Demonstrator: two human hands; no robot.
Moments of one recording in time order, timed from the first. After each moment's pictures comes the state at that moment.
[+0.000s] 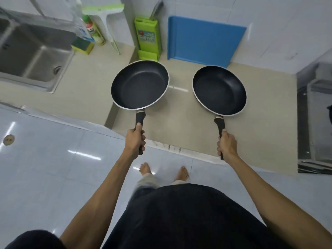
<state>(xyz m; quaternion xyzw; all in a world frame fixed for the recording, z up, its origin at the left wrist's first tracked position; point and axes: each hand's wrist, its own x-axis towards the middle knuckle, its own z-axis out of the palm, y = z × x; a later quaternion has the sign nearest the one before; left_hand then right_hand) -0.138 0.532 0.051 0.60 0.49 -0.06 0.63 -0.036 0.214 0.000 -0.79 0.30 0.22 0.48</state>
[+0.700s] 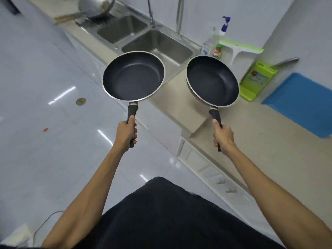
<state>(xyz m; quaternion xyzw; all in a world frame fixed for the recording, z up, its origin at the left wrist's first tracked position) -0.369 0.846 0.108 0.54 0.57 0.16 0.60 -0.104 0.615 0.064 -0.84 -0.03 0.28 0.47</state>
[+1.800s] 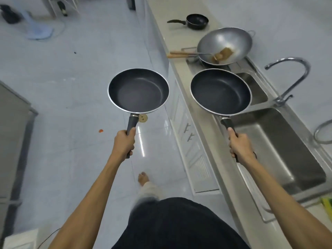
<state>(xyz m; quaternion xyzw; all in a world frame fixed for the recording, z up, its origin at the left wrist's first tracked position) -0.513 1.400 0.096 0.43 0.72 0.27 0.48 -0.108 1.328 0.086 -0.83 -0.31 0.33 0.33</state>
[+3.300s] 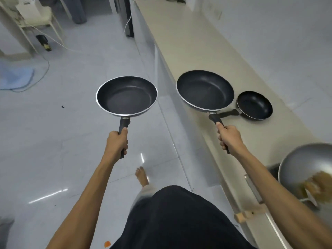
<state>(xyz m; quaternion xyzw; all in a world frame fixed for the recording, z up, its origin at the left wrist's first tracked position) -0.614 2.410 0.107 0.39 0.73 0.26 0.49 -0.230 2.341 0.110 -0.83 -0.27 0.37 0.33</state>
